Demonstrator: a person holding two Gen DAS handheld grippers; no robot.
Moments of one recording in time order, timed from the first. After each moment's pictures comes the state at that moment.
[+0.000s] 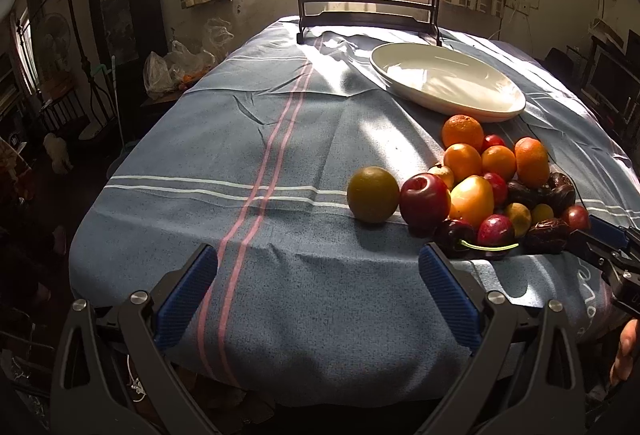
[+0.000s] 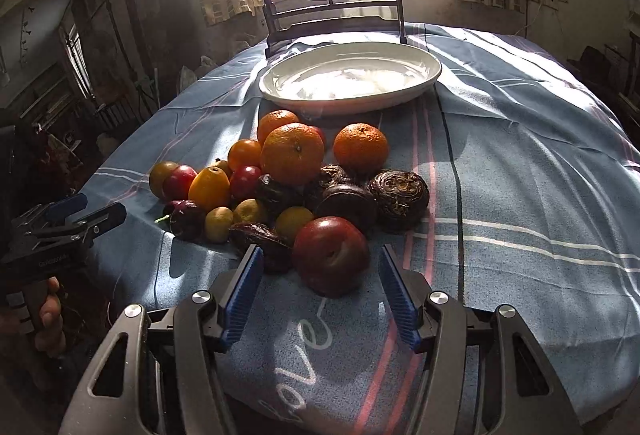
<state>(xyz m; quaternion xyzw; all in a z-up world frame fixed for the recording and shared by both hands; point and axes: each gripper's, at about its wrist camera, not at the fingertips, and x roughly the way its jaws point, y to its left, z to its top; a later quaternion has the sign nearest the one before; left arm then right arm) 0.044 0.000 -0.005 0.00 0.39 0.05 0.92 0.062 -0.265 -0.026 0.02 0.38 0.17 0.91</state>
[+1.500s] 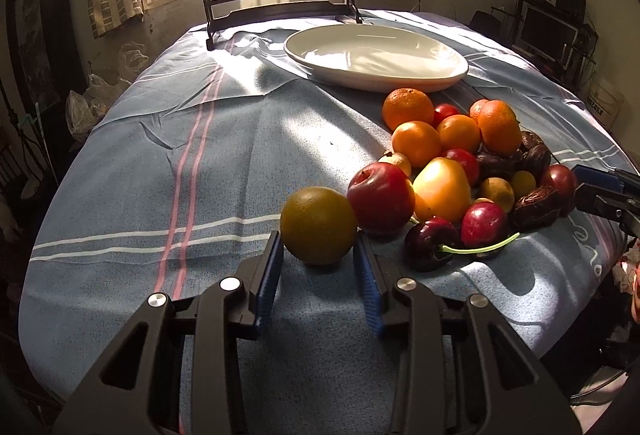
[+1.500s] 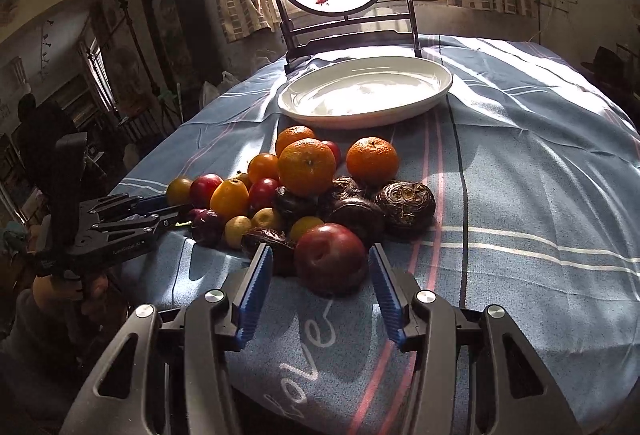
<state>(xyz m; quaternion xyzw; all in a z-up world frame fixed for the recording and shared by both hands) 0.078 -0.013 -0.030 0.06 0.39 -0.10 0.91 0.054 -0.277 -0.020 0.03 0.35 0.20 0.91</state>
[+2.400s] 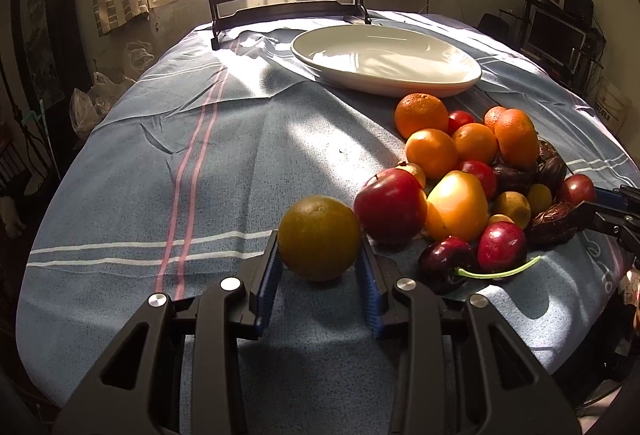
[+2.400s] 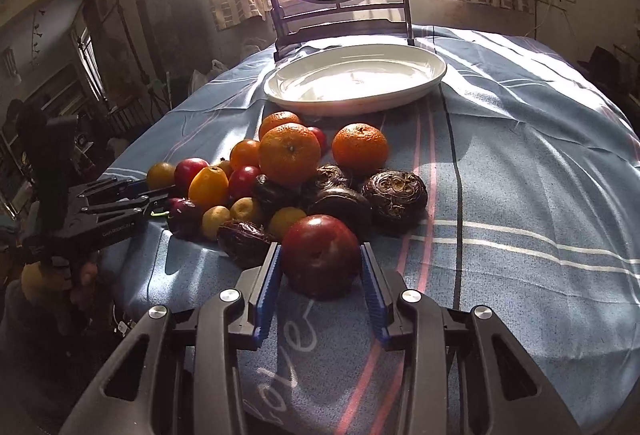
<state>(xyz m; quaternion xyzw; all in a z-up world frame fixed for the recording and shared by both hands) 0.090 -0.014 -0.033 0.05 0.39 -0.09 0.92 0.061 -0.281 -0.030 0.03 0.37 0.19 0.91</state>
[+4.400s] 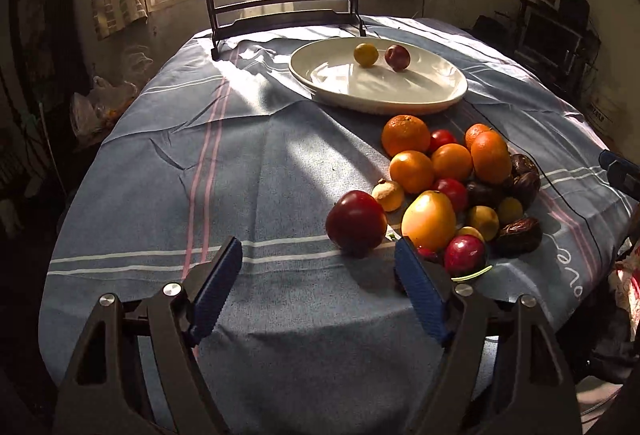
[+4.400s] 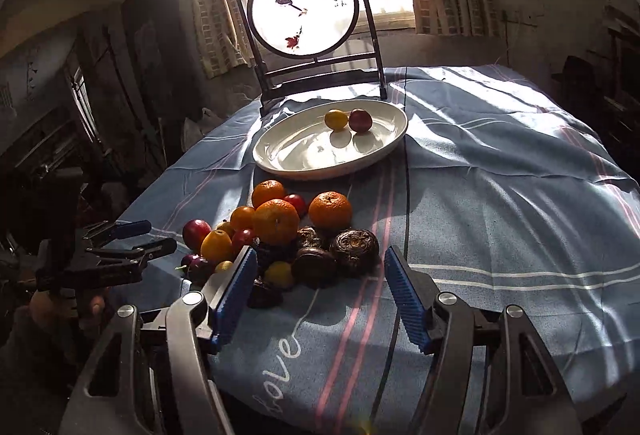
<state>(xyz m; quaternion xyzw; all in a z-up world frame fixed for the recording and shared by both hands) 0.087 -0.020 -0.005 0.07 0.39 -0.09 0.91 0.039 -0.309 0.020 0.05 0.31 0.16 0.94</state>
